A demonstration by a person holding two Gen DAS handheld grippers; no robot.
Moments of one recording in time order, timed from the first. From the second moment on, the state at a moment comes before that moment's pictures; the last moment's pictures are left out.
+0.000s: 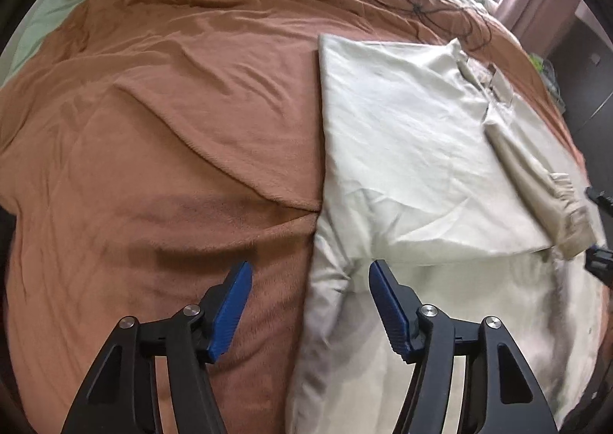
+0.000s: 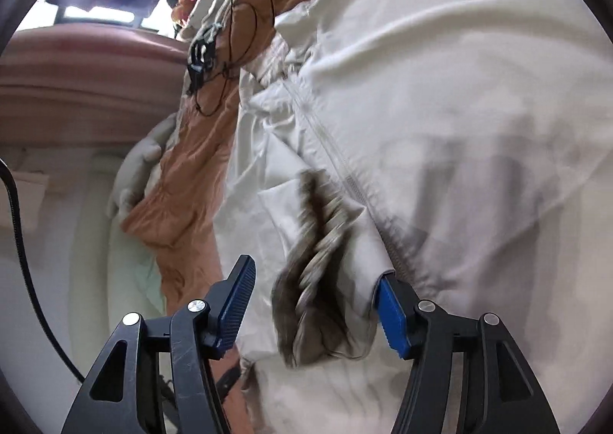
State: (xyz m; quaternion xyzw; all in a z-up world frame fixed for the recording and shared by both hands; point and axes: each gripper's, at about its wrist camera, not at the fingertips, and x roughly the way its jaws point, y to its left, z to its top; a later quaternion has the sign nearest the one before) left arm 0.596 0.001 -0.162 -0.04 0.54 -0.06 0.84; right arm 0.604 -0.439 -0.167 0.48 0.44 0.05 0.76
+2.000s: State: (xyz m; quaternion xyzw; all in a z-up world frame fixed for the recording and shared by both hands) left arm 0.598 -0.006 -0.168 -0.03 0.54 -0.06 0.84; right arm 0.611 -0.337 -0.130 0.14 0.48 0.13 0.86
